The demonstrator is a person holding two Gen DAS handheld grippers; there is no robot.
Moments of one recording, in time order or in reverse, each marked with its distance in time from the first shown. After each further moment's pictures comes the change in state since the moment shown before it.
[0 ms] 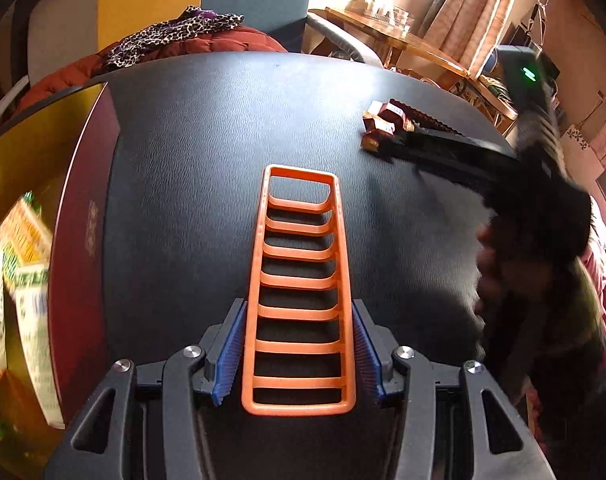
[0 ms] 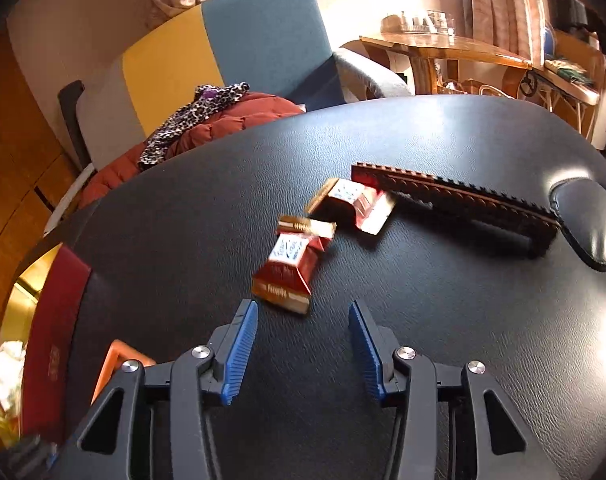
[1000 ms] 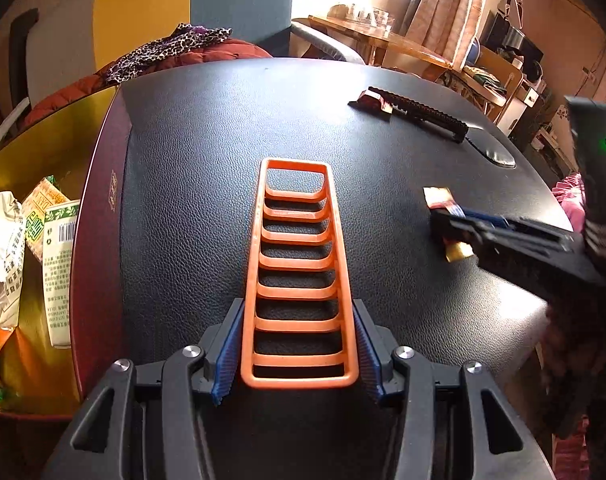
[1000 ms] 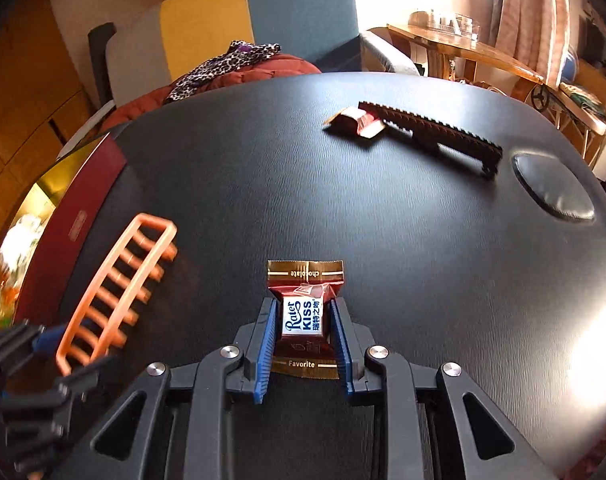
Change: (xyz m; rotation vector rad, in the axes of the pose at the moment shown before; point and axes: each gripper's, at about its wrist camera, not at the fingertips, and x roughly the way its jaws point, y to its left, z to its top) left arm -0.018 -0.010 -0.040 0.083 -0.038 0.023; right arm -0.082 -0.002 -0.096 -0.165 0.104 -0.007
